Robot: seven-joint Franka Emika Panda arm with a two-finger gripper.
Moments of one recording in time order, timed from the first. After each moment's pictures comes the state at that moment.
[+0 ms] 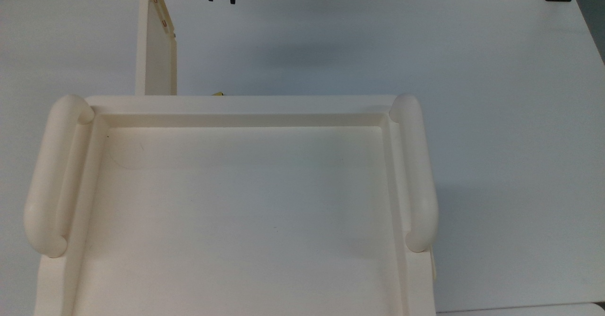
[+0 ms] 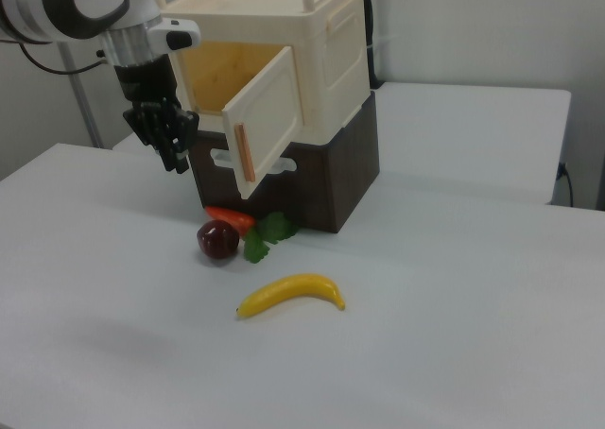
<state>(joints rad) 0.03 0.05 0.01 -1.55 -0.07 1.61 0.06</state>
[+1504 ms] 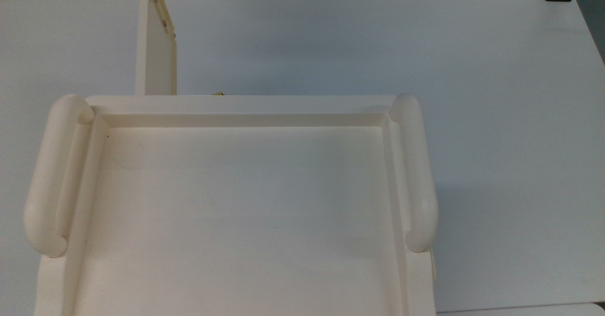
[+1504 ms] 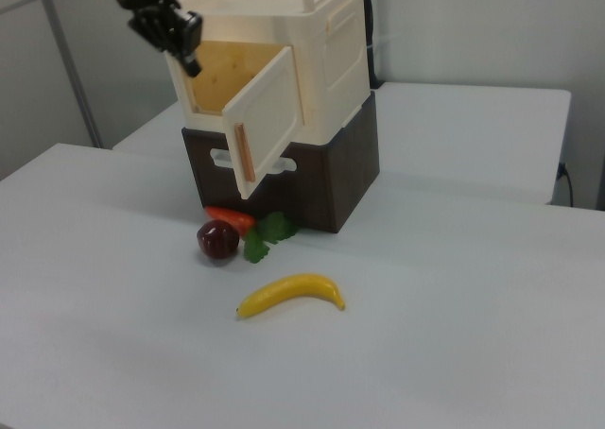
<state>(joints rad) -0.02 0.03 0.00 -1.31 -0.07 1.68 0.06</state>
